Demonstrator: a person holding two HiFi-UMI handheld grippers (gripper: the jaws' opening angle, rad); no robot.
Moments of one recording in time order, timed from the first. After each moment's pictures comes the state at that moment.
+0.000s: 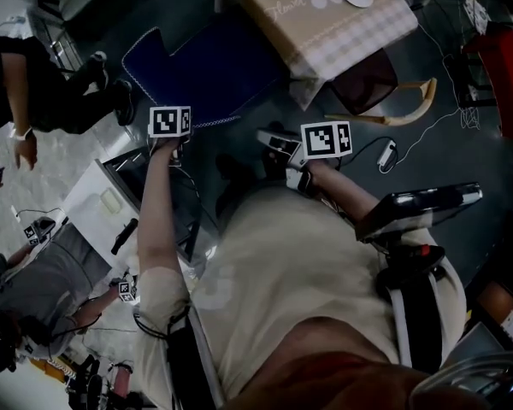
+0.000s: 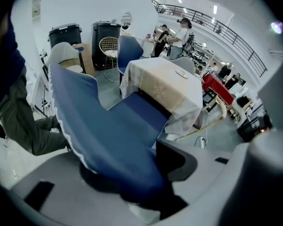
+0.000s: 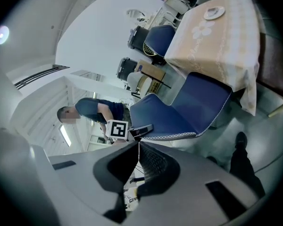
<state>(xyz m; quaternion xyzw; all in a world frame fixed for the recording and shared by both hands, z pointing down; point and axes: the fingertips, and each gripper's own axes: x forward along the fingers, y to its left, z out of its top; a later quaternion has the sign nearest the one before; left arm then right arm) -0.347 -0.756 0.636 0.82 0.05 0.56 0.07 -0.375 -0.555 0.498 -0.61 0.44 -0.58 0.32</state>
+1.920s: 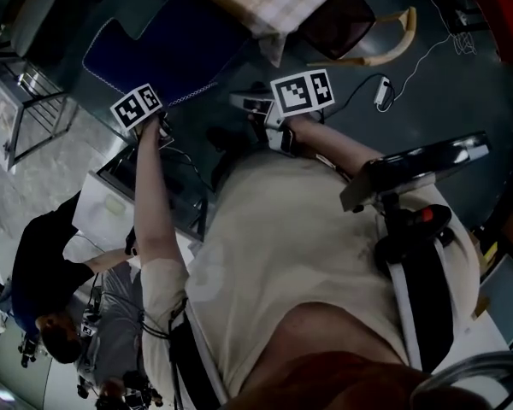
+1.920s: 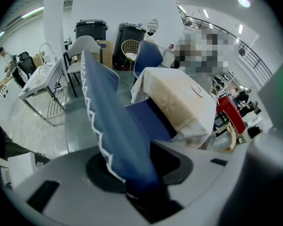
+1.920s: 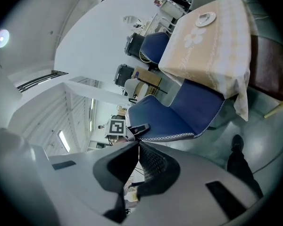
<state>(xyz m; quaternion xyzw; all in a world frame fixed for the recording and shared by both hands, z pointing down) -0.305 -0.741 0.638 0.83 -0.05 0.53 0.17 -0.343 -0.522 0.504 -0.63 0.42 -0.56 0.34</state>
